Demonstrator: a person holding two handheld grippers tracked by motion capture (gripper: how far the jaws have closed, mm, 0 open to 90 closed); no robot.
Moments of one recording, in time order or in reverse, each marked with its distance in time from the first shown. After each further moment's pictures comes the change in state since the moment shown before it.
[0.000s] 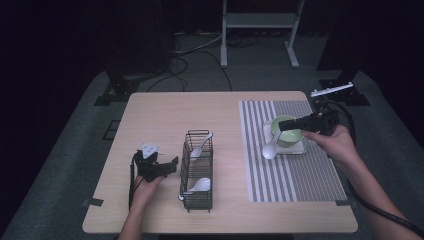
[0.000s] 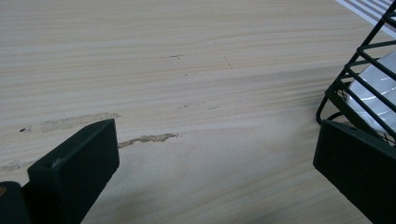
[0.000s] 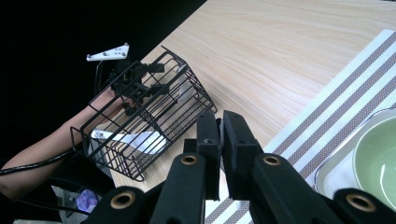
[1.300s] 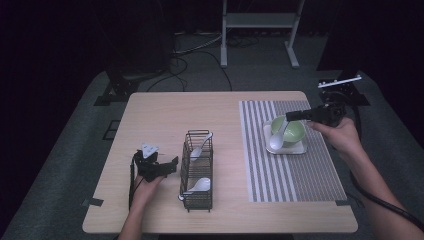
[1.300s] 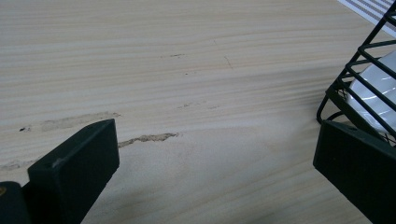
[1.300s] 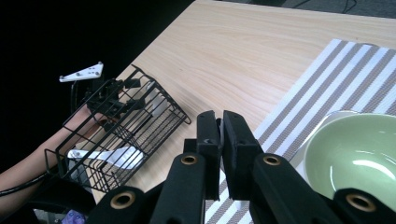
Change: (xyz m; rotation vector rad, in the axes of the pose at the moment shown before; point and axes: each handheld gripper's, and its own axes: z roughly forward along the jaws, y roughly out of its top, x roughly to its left) left arm 0.000 0.000 0.000 0.000 0.001 -0.006; right arm -0.023 0.012 -0.014 -0.035 -0.077 0.051
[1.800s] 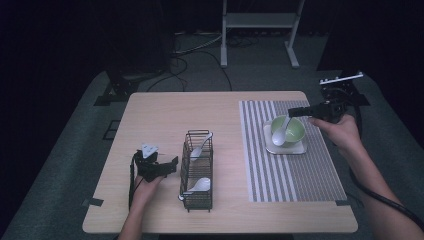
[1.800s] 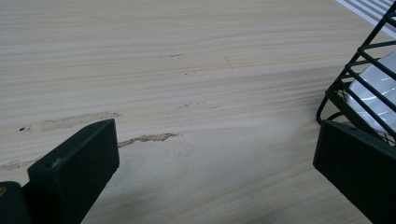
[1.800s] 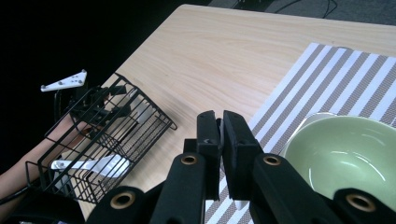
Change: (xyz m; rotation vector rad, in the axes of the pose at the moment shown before) left arm 0.000 0.000 0.000 -0.004 -0.001 -0.003; right arm -0.011 0.006 -0.002 -0.012 -0.046 0.017
